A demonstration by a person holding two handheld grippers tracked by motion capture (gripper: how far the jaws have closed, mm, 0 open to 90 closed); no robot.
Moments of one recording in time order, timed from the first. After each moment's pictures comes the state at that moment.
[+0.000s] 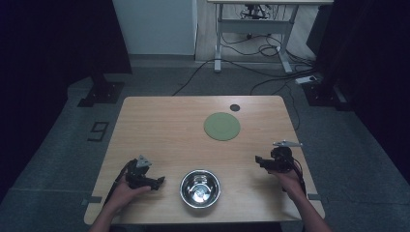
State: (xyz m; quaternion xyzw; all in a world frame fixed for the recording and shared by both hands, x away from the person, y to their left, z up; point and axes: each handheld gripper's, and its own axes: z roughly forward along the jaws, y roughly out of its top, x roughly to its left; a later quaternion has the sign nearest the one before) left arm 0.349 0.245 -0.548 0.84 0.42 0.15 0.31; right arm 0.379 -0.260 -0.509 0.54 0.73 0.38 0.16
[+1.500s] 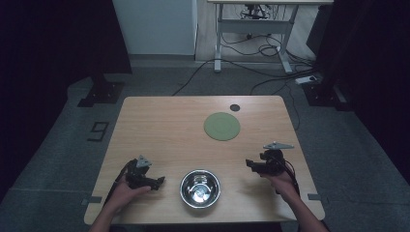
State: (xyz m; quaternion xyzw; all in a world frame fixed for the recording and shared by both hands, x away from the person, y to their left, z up) left arm 0.349 0.245 -0.548 0.84 0.42 0.15 0.31; right arm 0.367 -0.231 -0.502 0.50 0.76 0.40 0.14
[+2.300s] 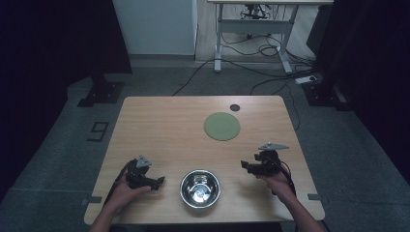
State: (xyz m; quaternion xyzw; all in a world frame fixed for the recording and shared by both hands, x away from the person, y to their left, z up) left arm 0.349 0.245 -0.548 0.84 0.42 0.15 0.31; right arm 0.365 -0.216 -0.501 0.48 0.77 0.40 0.13
